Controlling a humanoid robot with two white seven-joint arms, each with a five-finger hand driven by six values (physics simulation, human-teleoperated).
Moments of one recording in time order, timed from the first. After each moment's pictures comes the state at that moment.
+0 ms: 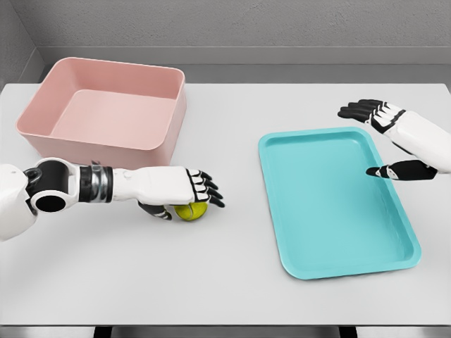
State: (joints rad) left arm -0.77 0.75 -1.09 -1.53 -0.43 -0.61 -0.29; right arm -0.08 -0.65 -0.14 -1.76 0.12 -0.61 0.61
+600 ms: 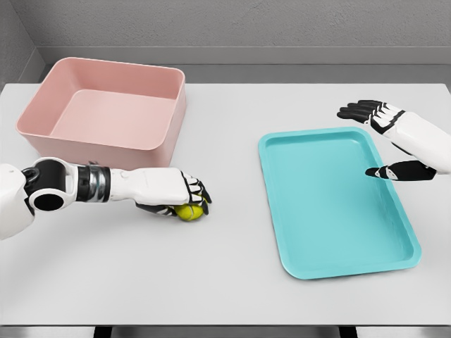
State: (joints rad) left arm -0.78 0.75 -1.09 -1.51 -0.42 -0.61 -0.34; right arm -0.08 -0.64 -0.14 -1.76 0.12 -0.61 0.61
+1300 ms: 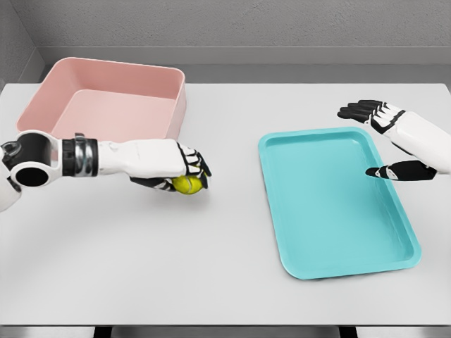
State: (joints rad) left arm -0.88 0.79 -1.09 -1.53 -0.30 -0.61 -0.34; right arm -0.08 -0.64 -0.14 -1.76 0.12 -0.61 0.61
